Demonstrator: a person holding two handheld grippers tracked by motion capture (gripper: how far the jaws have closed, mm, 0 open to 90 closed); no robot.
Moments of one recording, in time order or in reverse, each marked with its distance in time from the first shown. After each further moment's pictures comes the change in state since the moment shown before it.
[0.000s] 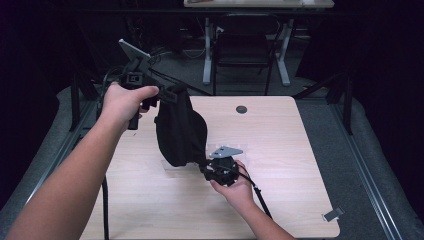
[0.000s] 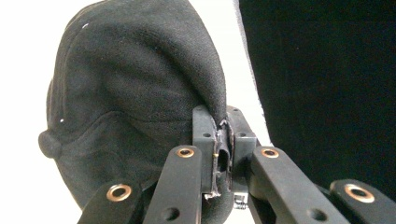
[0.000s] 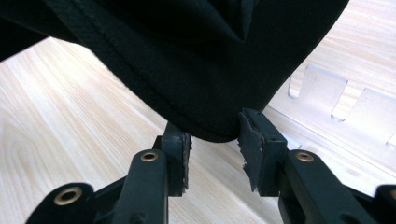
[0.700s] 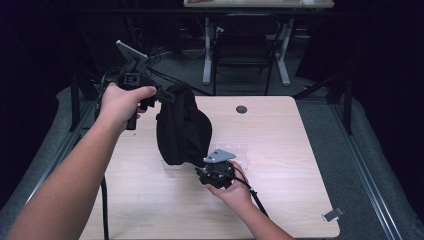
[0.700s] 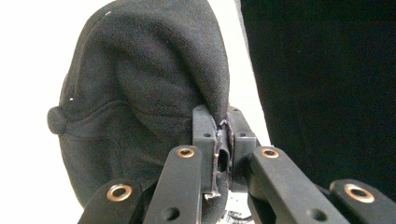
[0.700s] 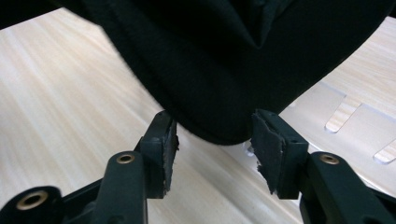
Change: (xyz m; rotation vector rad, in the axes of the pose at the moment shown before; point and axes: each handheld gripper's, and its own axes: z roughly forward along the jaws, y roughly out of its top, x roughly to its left) left arm 0.008 0.000 -0.001 -0.012 0.005 -0.020; right arm 0.015 -0.001 0.005 -0.018 -0.070 -0.102
